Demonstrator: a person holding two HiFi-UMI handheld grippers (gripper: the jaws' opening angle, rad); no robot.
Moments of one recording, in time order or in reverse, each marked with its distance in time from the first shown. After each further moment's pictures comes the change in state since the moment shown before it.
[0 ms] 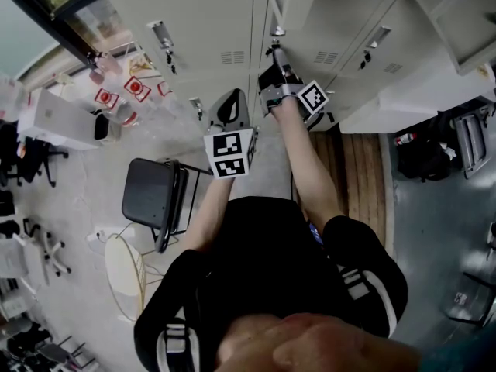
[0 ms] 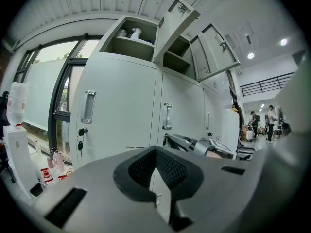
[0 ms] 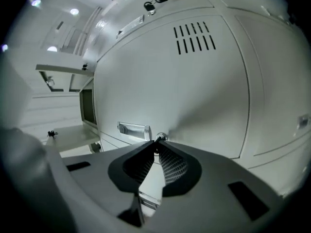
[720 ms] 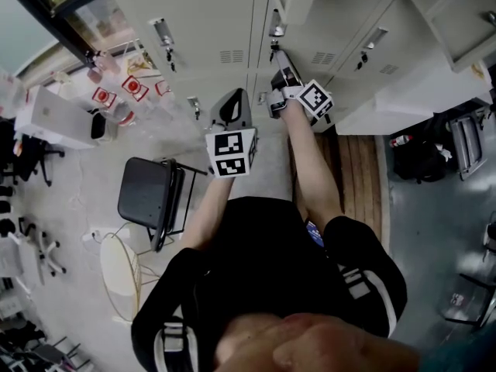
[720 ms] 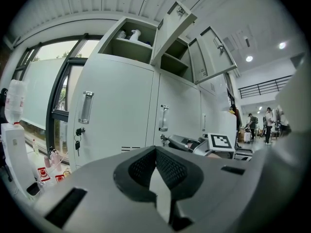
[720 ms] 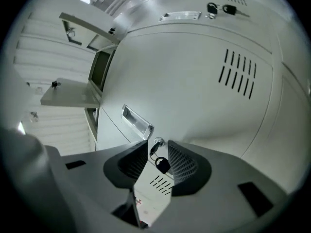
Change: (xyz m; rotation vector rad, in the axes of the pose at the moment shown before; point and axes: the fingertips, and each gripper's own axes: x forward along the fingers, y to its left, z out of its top) left arm -0.007 -0.011 0.004 -0.011 -0.017 -0.027; right arm -0.009 0.013 0.007 -0.449 0.148 -0.086
